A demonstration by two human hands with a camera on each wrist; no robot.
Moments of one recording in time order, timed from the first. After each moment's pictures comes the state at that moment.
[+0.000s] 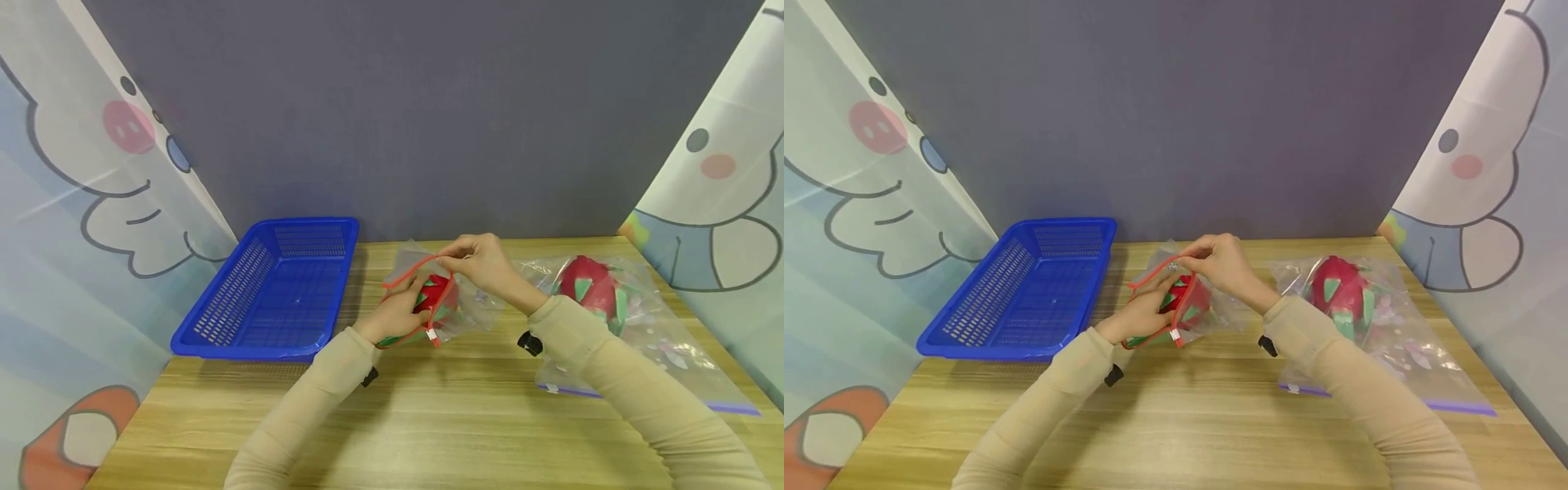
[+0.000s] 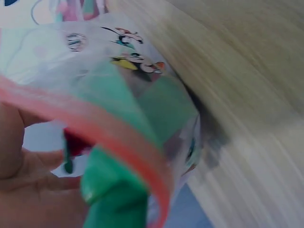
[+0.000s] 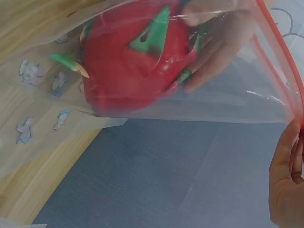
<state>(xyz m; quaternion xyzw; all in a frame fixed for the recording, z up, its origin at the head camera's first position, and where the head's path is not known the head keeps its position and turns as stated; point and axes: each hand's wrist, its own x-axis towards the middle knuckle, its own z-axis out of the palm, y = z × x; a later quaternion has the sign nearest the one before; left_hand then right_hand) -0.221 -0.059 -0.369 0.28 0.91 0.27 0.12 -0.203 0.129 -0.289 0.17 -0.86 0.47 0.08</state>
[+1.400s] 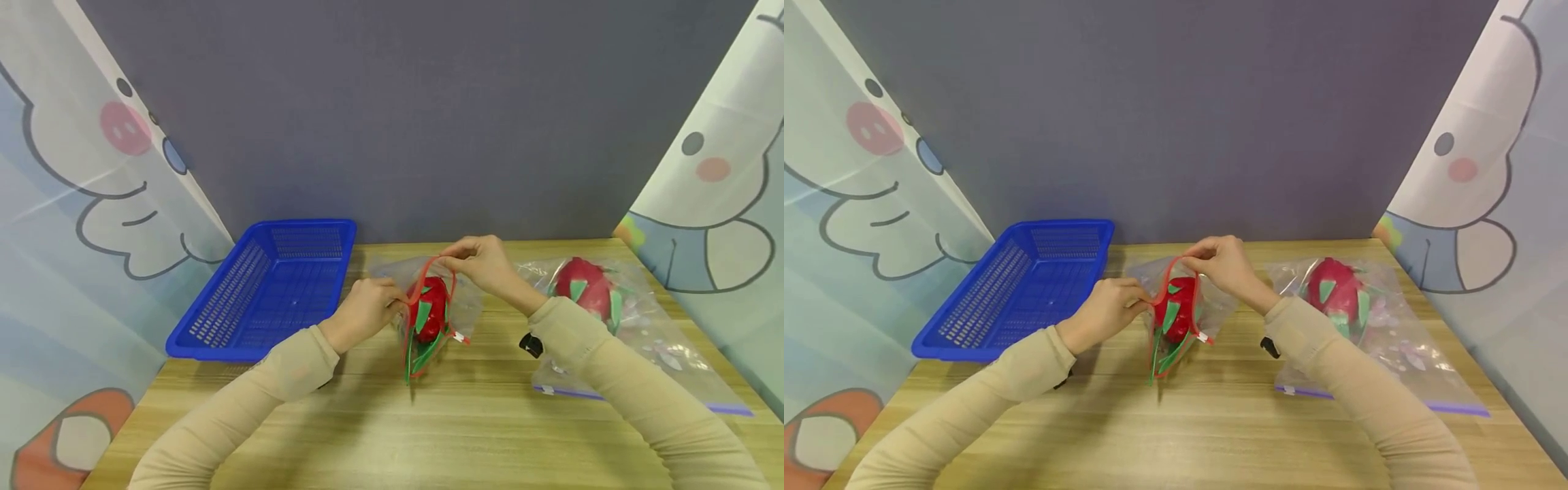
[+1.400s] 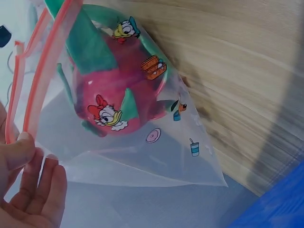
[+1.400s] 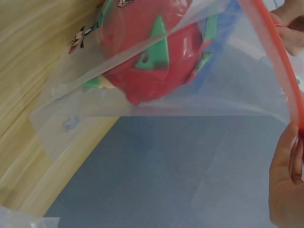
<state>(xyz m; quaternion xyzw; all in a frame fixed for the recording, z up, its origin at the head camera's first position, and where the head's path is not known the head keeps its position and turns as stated) -0.197 -0.093 -0.329 0.42 0.86 0.19 -0.20 -0.206 0.137 -0.292 0.14 -0.87 0.47 0.07</state>
